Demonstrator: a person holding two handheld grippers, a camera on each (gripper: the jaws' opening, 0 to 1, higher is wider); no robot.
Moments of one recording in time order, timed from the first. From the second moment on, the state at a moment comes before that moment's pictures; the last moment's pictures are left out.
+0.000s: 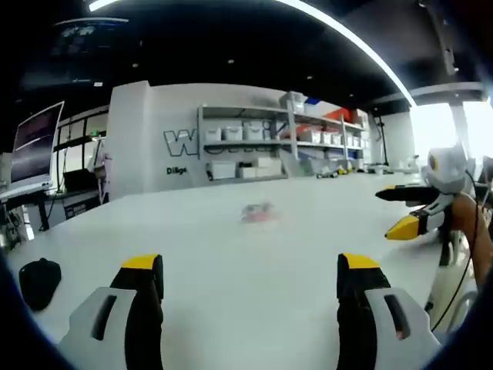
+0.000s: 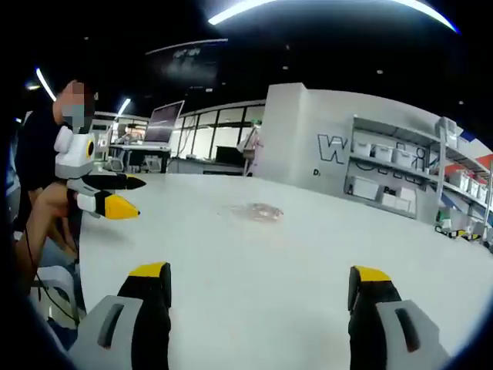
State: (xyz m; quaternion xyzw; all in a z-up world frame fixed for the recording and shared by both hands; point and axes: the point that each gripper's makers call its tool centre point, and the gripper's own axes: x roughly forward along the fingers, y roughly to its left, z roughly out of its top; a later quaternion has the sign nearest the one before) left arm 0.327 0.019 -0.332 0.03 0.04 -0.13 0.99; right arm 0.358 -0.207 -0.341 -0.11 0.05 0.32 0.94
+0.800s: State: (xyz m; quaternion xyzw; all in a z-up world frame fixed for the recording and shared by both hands) left arm 0.327 0.017 -0.333 0.03 0.04 -0.13 0.99; right arm 0.359 -0.207 -0.341 -0.11 0.05 0.32 0.94
